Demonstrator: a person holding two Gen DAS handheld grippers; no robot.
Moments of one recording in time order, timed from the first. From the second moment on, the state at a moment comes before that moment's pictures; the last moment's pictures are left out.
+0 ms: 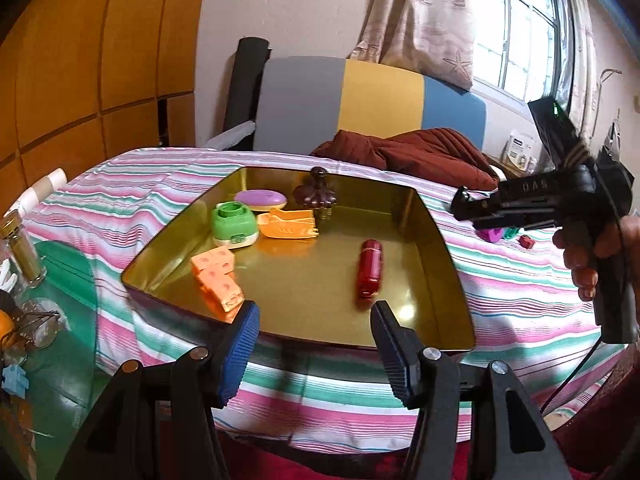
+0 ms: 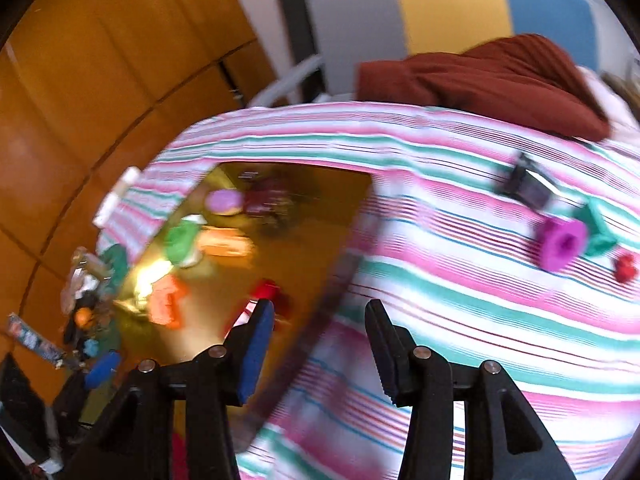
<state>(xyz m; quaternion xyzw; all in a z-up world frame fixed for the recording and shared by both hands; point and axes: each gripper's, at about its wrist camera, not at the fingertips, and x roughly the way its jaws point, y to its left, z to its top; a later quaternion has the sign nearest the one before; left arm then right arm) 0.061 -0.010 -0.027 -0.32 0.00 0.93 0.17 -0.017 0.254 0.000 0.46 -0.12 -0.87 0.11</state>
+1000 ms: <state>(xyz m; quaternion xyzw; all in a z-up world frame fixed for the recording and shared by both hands) 0.065 0.083 -0.006 -0.34 0.05 0.90 0.28 -0.033 0.515 -0.057 0.46 -0.09 -0.87 -0.18</state>
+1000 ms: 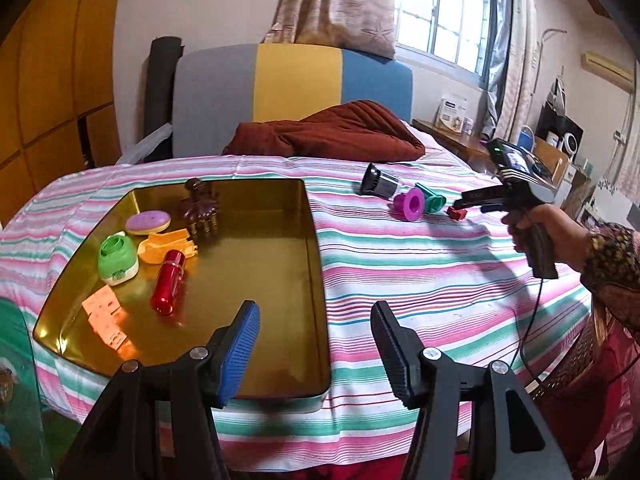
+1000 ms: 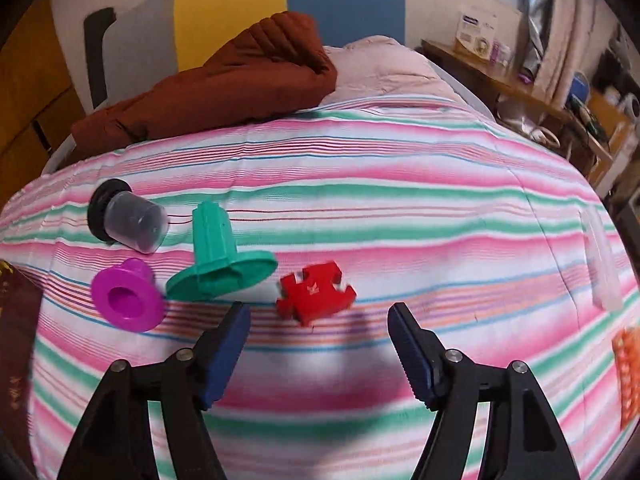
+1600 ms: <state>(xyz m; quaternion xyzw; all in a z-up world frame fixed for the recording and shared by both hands) 0.056 0.134 0.001 -0.34 0.07 0.89 0.31 -0.048 0.505 -0.080 0.50 -0.10 -0.85 -0.11</state>
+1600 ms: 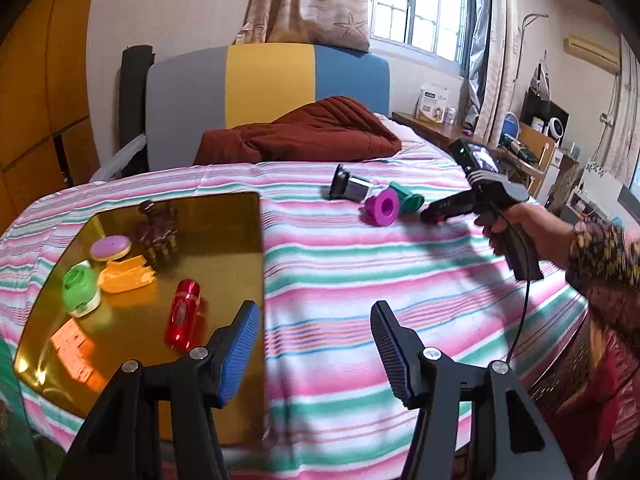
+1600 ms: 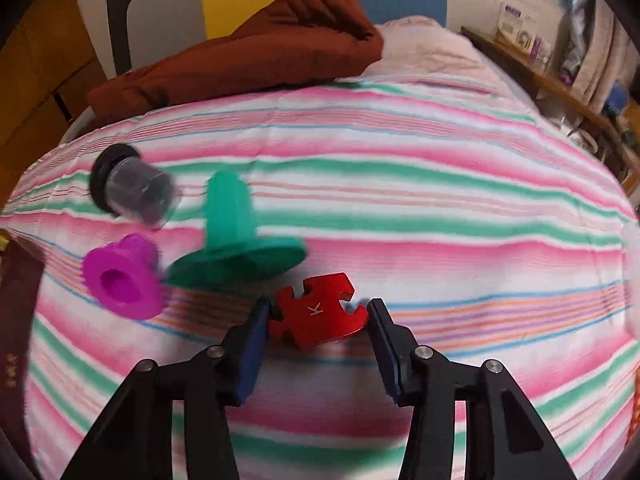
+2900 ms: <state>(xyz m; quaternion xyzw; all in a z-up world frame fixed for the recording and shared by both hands) -0.060 0.350 -0.051 -0.43 0.14 0.83 0.34 -0.036 0.510 -0.077 0.53 -0.18 -0.81 -0.19</state>
